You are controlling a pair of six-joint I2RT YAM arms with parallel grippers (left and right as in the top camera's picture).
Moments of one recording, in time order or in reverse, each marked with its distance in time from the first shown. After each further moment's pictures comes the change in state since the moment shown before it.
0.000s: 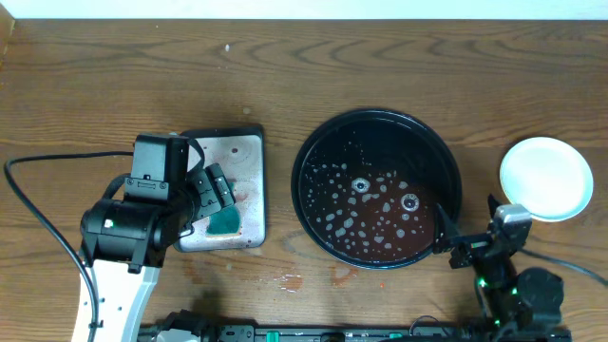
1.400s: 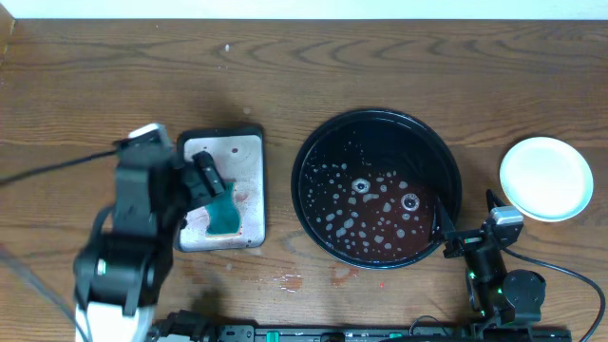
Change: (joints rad) left arm 0.023 -0.224 -0.176 0.387 -0.109 0.040; right arm 0.000 -0.032 -0.212 0.291 0.037 -0.001
